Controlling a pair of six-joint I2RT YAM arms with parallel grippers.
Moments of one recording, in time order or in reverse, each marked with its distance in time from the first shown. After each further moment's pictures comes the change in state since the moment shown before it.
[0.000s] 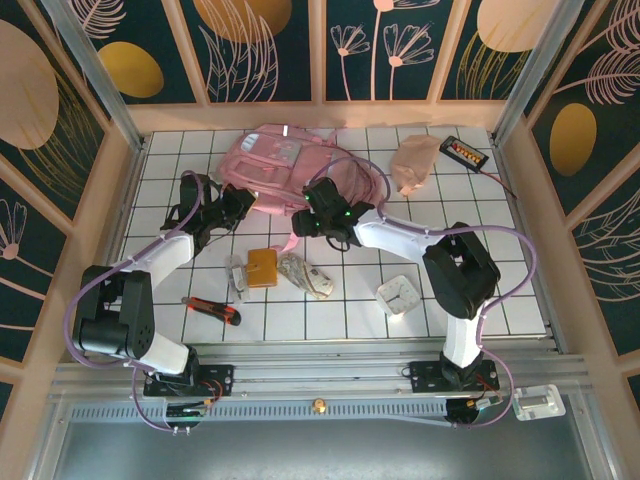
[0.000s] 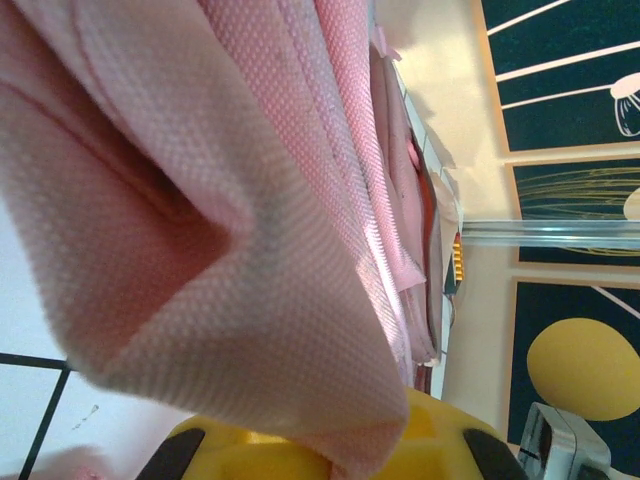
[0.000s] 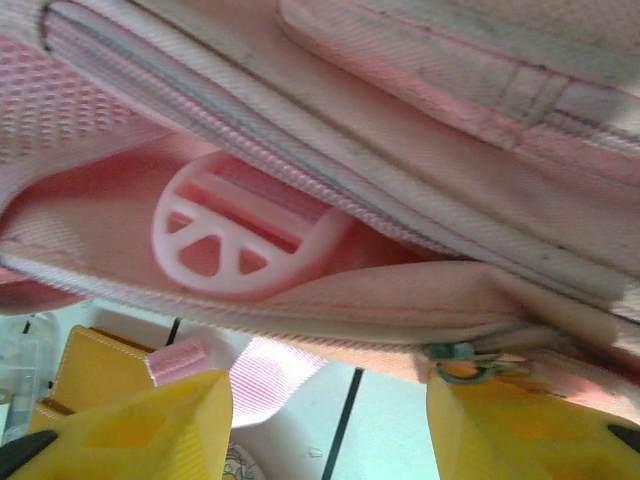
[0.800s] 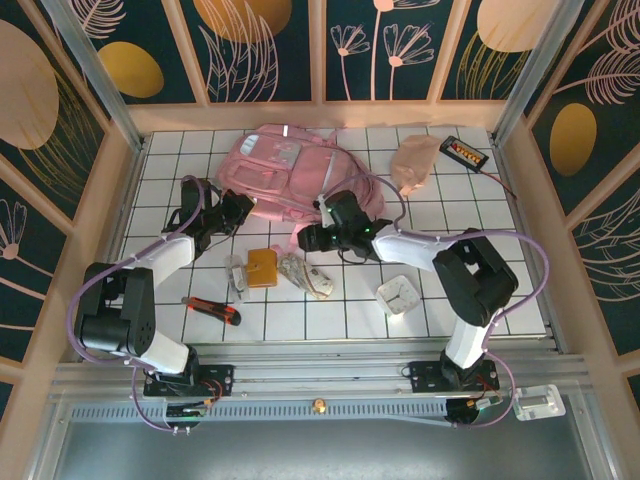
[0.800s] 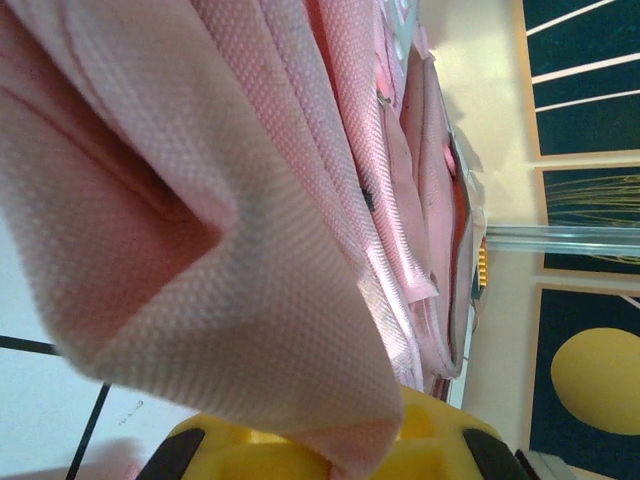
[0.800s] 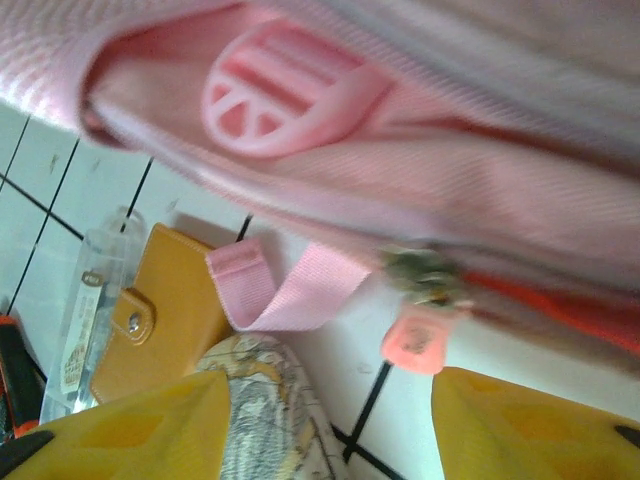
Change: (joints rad) left arm 0.002 0.017 -0.038 0.017 -0.015 0.011; right arm -0.040 -0.100 -0.278 0.265 -0.294 -0.007
